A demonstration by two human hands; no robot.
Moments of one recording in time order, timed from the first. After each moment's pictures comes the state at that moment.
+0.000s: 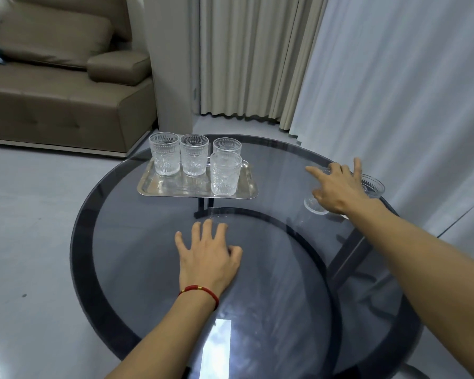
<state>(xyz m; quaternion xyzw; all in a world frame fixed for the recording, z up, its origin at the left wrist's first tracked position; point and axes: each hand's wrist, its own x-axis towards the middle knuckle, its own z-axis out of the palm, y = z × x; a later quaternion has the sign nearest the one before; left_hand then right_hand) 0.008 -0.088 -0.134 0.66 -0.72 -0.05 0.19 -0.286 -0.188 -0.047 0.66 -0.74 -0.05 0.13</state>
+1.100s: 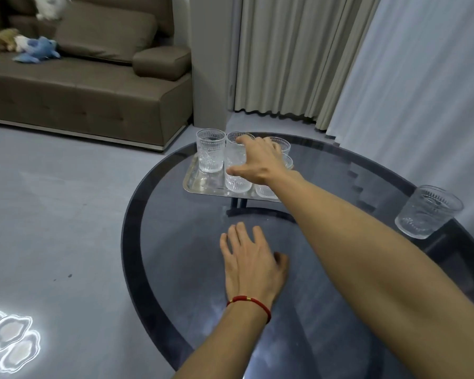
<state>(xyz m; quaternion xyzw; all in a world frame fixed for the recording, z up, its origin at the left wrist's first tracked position) 0.012 -0.087 -0.127 0.69 -0.68 -0.09 0.21 -0.031 -0.270 -0.035 0.78 -0.60 0.16 -0.01</state>
